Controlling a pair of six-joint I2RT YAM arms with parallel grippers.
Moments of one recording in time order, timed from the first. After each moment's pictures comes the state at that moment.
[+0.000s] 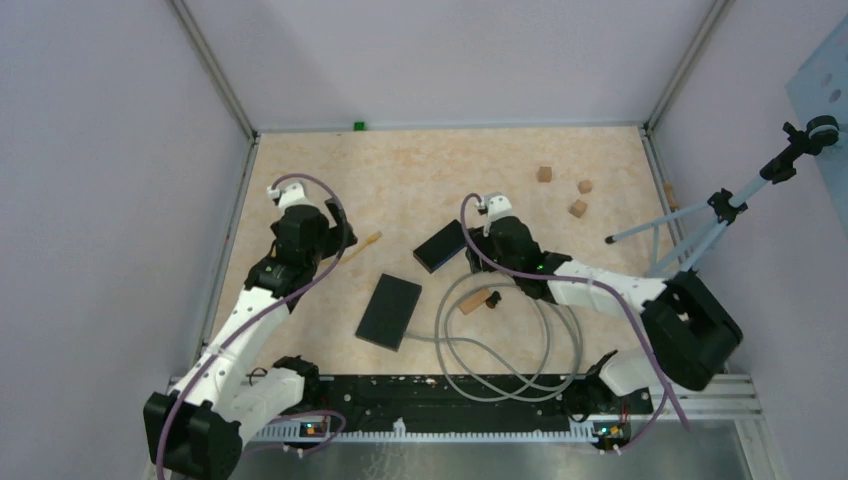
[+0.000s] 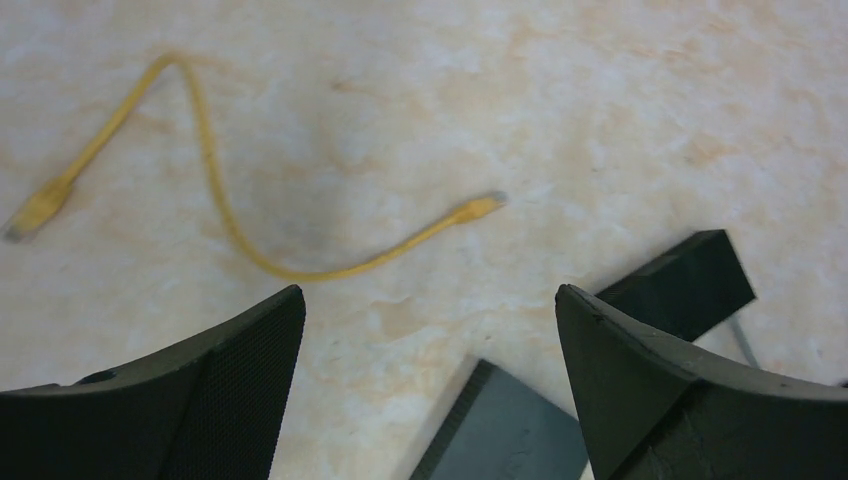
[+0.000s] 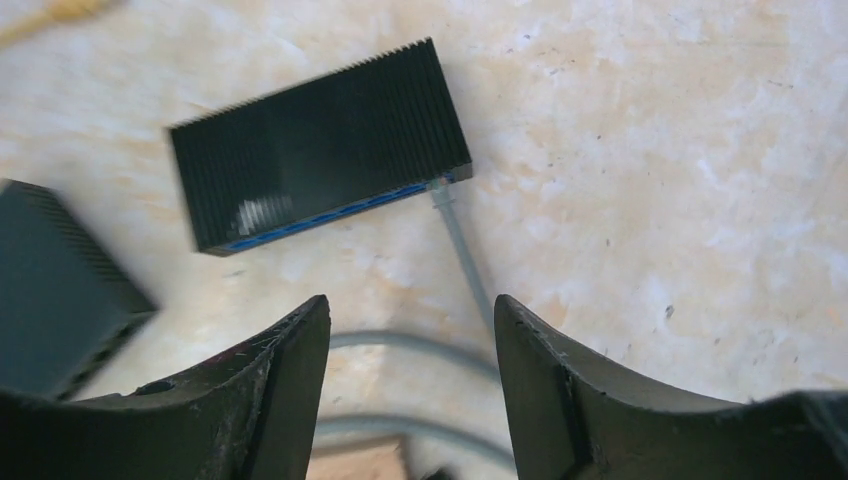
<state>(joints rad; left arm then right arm) -0.29 0.99 0.78 -0.33 -0.25 -0.51 0.73 1.47 0.72 0.16 0.24 0.19</state>
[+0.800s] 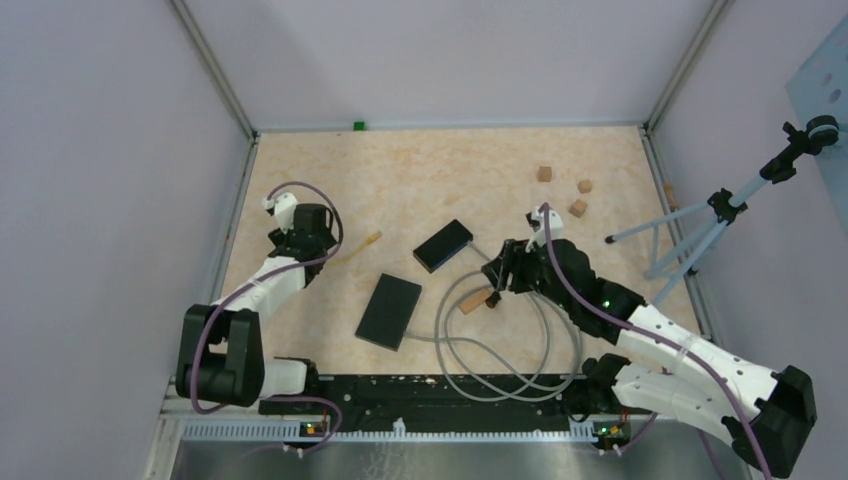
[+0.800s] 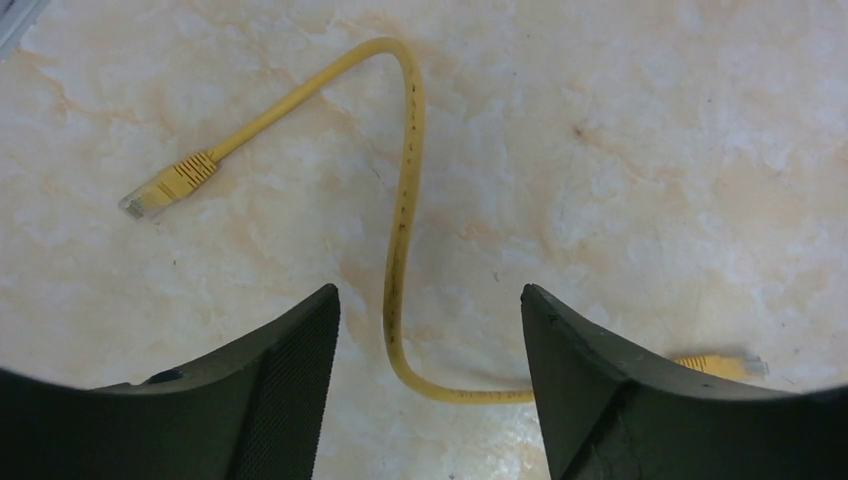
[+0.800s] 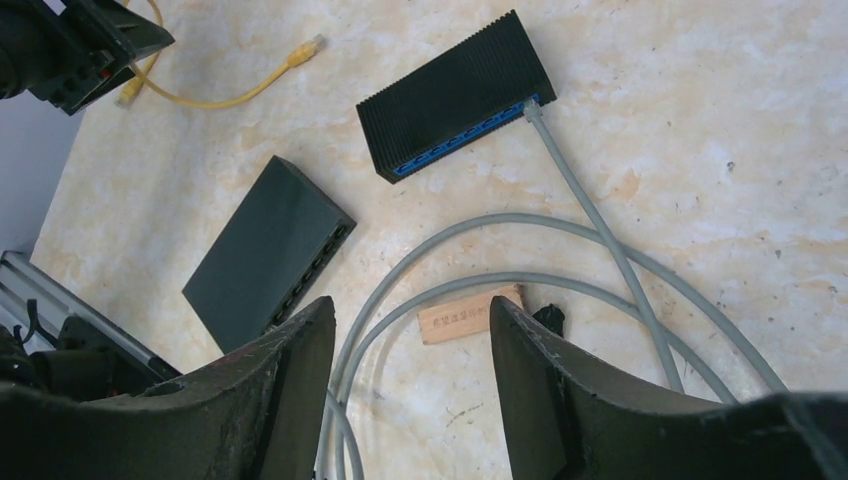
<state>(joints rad) -0.14 1.30 0.67 -0.12 -0.52 -0.59 0.82 0.86 0.63 -0.22 0.18 0.56</state>
